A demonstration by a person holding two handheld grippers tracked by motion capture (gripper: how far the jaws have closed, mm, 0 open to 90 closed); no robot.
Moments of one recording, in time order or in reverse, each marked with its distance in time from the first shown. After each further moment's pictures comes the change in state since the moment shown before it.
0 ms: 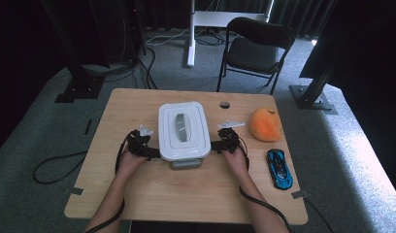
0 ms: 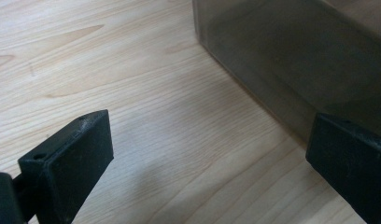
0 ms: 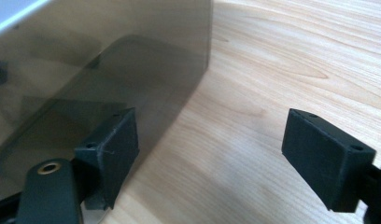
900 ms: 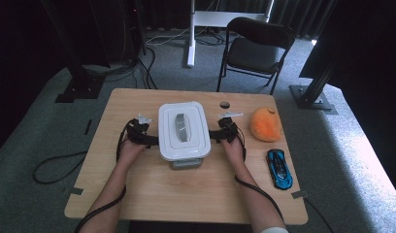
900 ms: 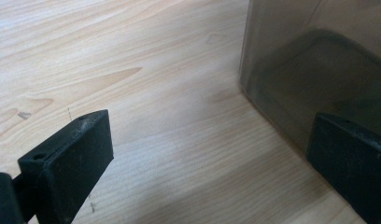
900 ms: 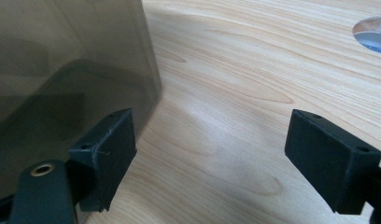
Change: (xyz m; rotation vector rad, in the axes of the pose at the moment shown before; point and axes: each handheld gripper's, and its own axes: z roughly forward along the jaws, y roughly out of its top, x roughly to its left) left arm 0.025 0.031 0.016 -0.032 0.041 -0.014; right arm -0.028 0.023 0.030 0.019 -0.060 0.059
